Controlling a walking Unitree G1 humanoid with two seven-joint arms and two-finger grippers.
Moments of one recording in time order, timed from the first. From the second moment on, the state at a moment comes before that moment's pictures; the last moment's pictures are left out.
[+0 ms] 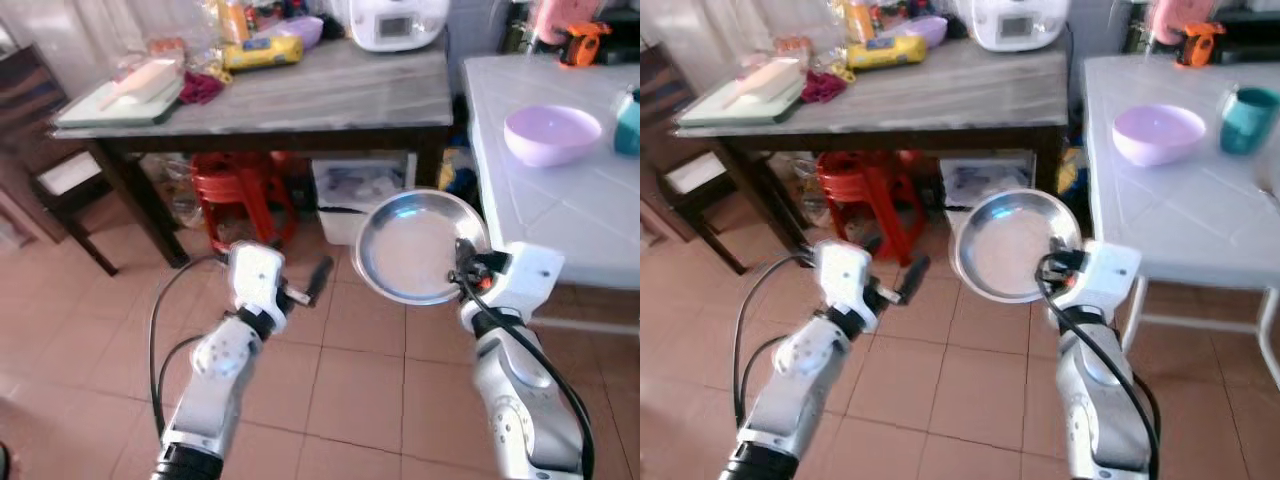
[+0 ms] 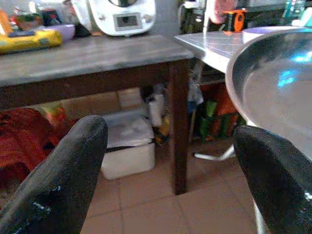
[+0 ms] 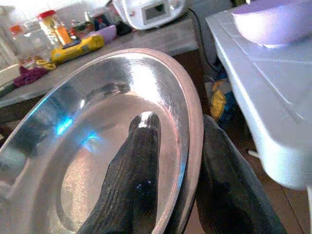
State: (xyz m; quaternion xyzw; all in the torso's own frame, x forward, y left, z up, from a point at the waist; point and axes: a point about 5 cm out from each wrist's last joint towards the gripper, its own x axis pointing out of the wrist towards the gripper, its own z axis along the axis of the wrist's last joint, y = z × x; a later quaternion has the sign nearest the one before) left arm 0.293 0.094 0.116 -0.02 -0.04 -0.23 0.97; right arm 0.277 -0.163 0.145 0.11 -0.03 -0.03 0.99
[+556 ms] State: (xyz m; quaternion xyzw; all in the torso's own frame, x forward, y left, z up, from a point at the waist) left arm 0.295 0.090 0.118 -0.02 -0.05 -0.24 0.97; right arm 0.277 -0.163 0.145 0.10 -0.04 -0.03 0.99
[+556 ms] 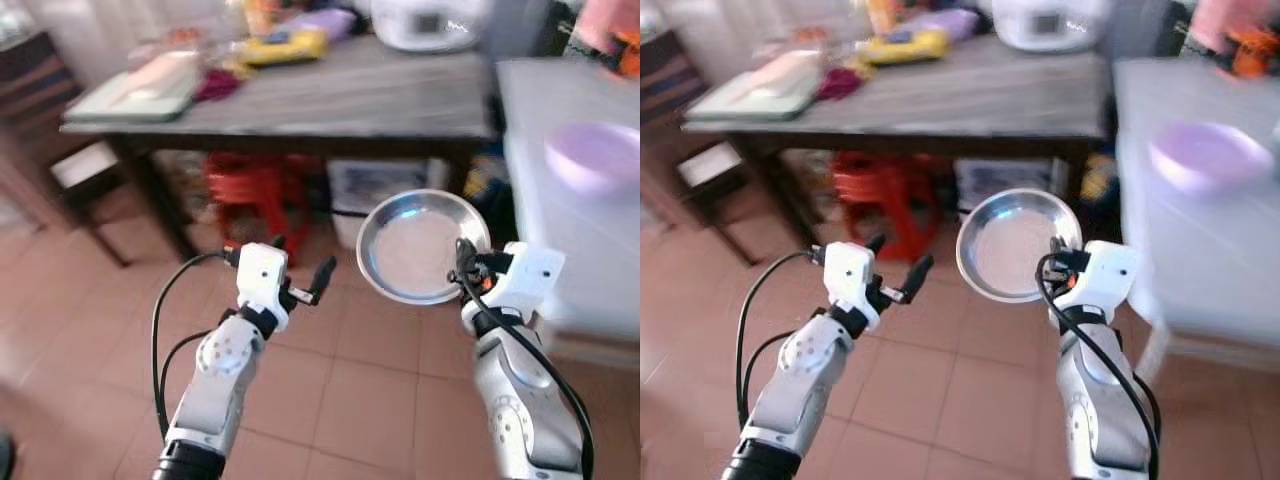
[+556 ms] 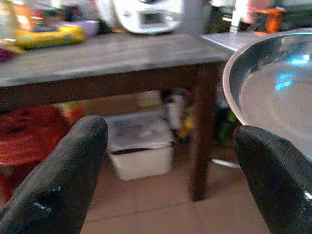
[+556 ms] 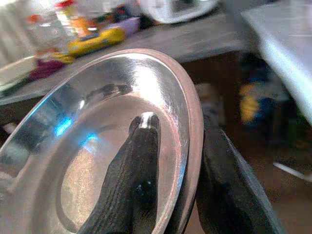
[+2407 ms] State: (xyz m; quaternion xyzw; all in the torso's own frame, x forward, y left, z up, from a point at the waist) left arm 0.297 0.101 0.109 -0.01 -0.04 -0.22 0.97; right arm 0.278 -0.155 0.146 0.12 -0.04 -0.02 0.99
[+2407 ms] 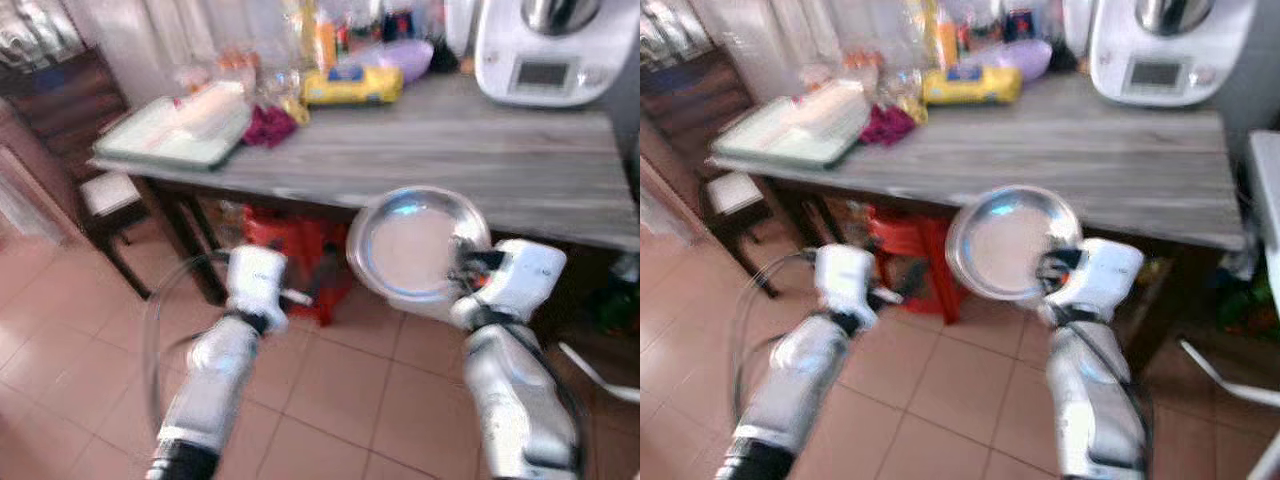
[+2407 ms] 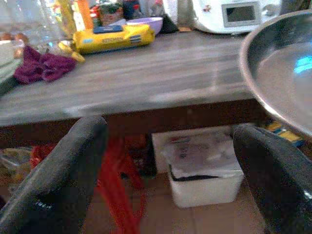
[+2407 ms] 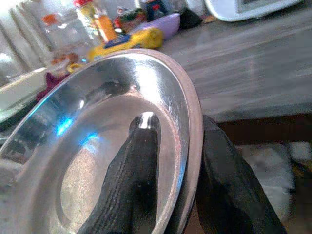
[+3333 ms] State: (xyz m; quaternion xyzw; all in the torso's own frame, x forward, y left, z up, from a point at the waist) left arm 0.298 0.089 0.112 -0.02 -0.04 -0.24 0.97; right arm 0.283 -0.167 0.147 0.11 -0.05 -0.05 0.99
